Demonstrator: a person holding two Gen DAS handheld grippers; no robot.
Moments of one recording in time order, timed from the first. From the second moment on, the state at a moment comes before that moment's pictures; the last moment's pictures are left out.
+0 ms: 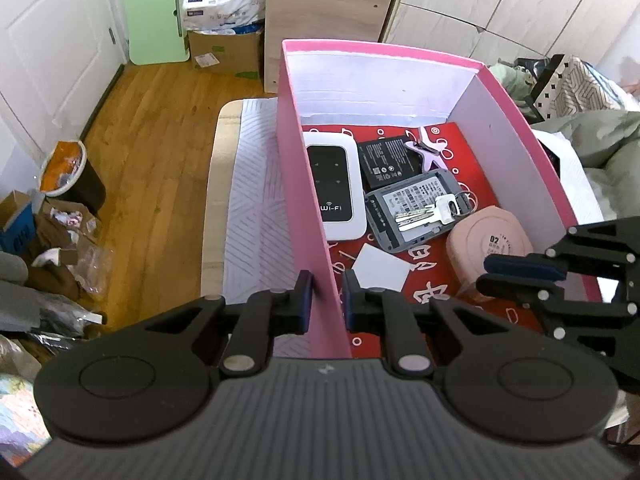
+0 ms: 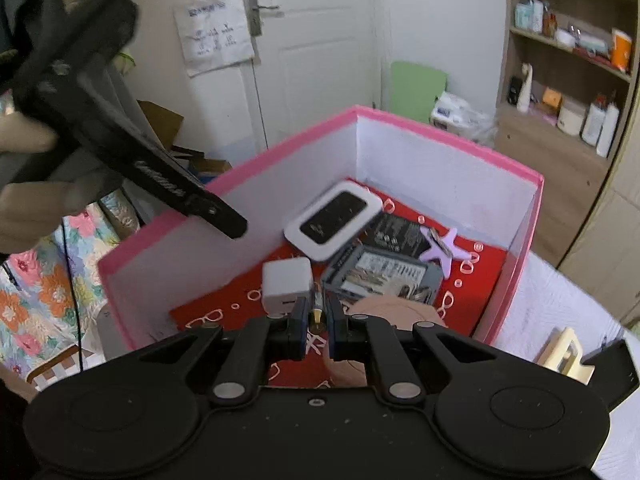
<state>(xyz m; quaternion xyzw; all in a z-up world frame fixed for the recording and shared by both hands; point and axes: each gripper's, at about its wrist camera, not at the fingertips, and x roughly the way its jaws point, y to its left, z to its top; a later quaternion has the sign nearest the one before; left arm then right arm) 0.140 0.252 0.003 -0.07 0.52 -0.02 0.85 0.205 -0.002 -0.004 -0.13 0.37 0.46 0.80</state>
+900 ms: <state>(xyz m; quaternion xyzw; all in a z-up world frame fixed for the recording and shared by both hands) 0.138 0.255 0.002 -0.09 0.52 -0.01 0.85 0.233 -0.156 -0.020 -0.02 0.37 0.28 0.88</state>
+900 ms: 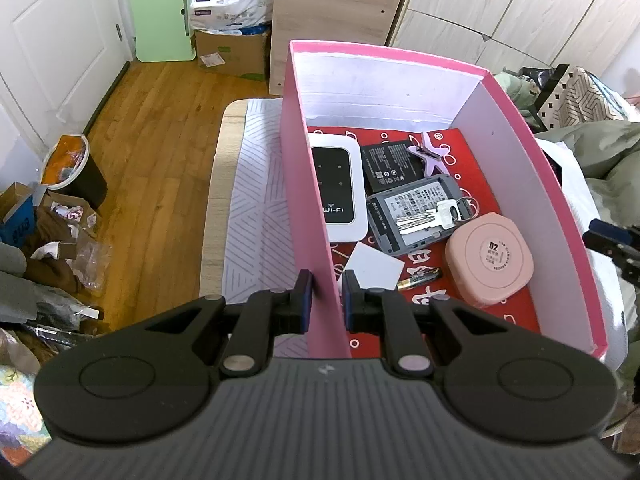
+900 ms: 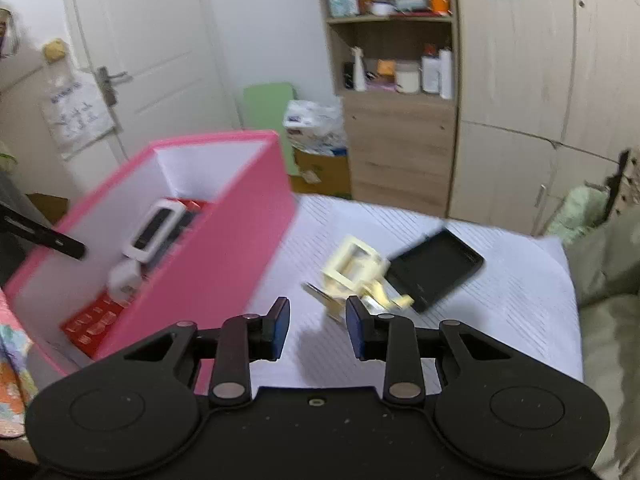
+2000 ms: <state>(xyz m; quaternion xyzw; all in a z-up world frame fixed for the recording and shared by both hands) 0.143 0.252 0.003 -0.06 0.52 -0.03 0.85 0.301 -0.104 -0.075 -0.02 0.39 0.20 0.90</state>
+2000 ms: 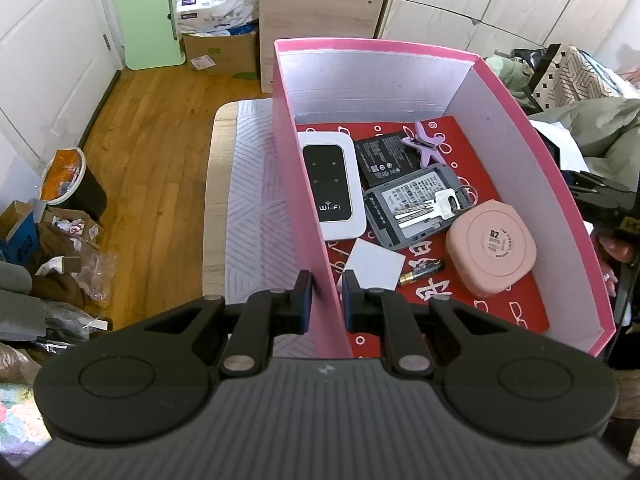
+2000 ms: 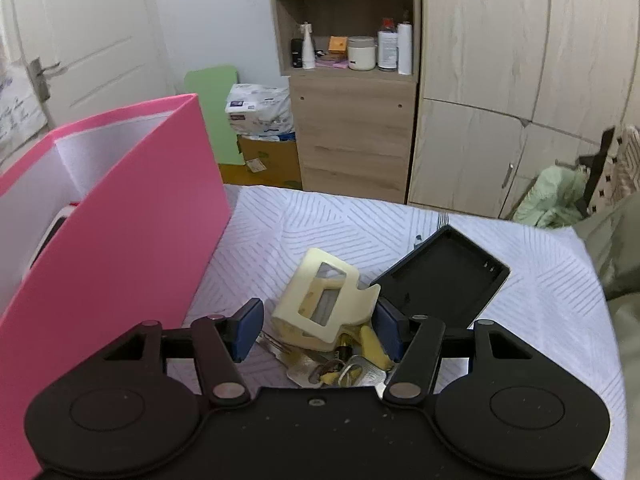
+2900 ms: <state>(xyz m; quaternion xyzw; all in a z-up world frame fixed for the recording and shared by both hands) 0.138 0.258 0.002 -0.06 0.51 -0.05 0.85 0.222 -0.101 0.033 -0.04 0.29 0.29 0.91</state>
